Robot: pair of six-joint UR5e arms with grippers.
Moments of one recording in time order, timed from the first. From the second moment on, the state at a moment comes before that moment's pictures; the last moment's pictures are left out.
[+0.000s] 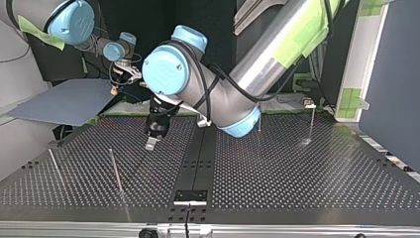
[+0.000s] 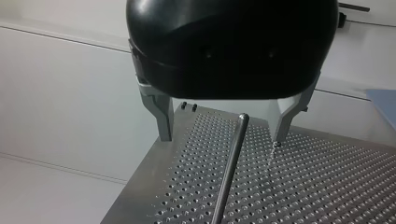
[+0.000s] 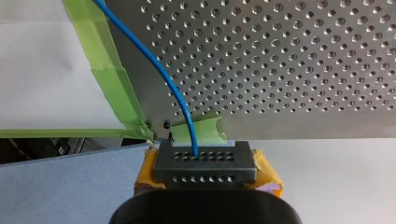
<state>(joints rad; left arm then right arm) -0.69 -2.00 -1.11 -3.25 -1.79 -1.77 1.71 -0.47 1.72 -1.13 1.74 1.67</state>
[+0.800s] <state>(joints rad) -0.70 -2.00 -1.11 -3.29 -1.80 -1.75 1.71 -0.47 1.72 -1.13 1.74 1.67</state>
